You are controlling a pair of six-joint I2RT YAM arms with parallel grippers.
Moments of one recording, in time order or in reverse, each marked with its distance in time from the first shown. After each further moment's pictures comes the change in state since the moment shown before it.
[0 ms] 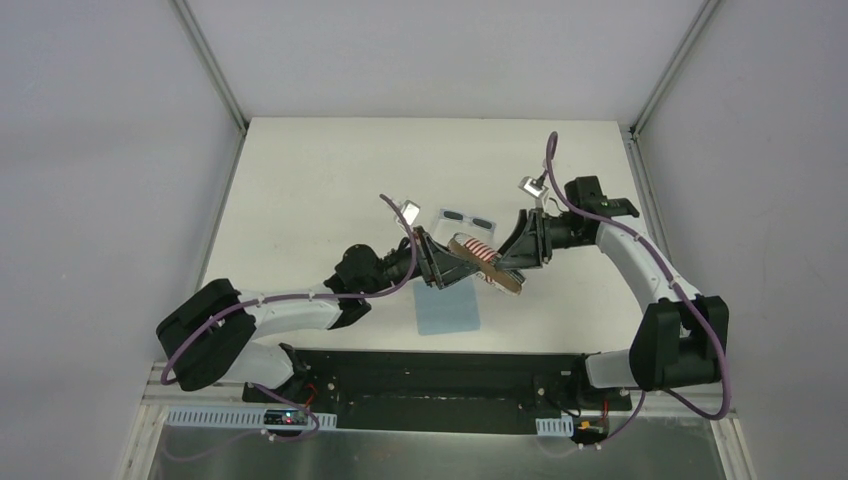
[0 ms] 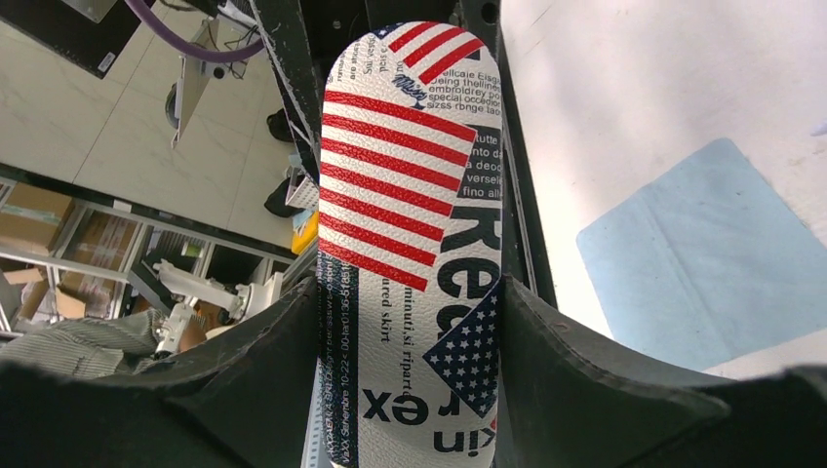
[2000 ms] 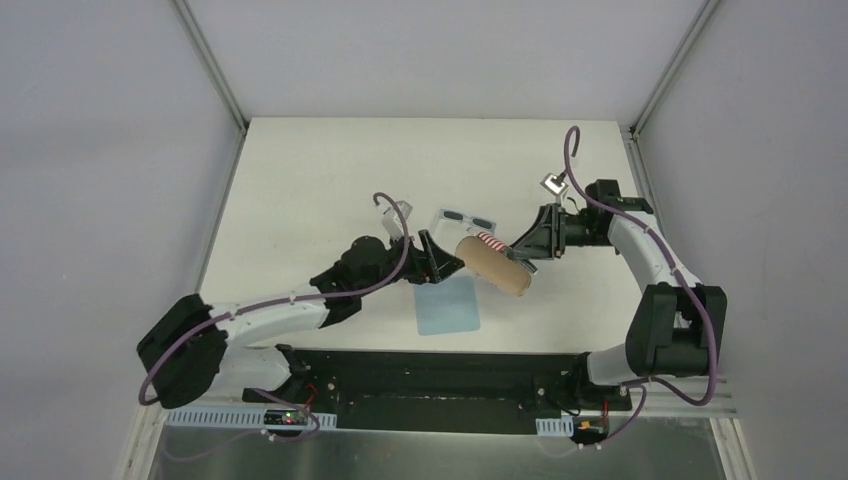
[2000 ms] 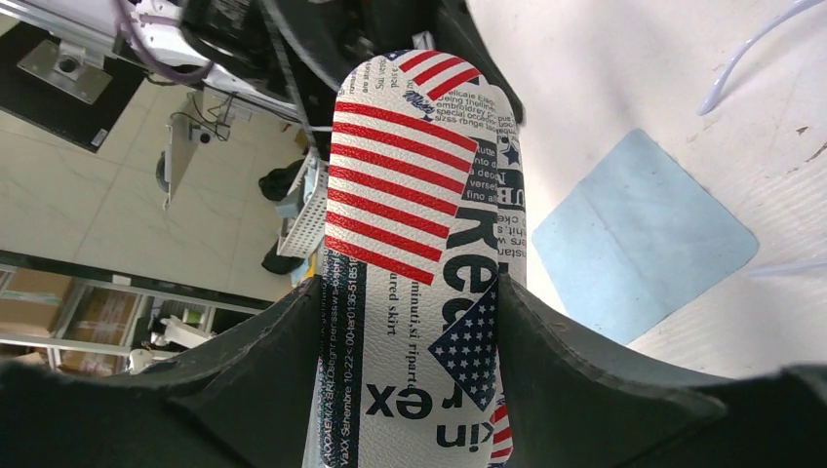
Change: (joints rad) left arm 0.020 -0.085 0.003 -0.441 -0.226 0.055; right arm -0.154 0.055 -0.001 -0.055 0.016 -0.060
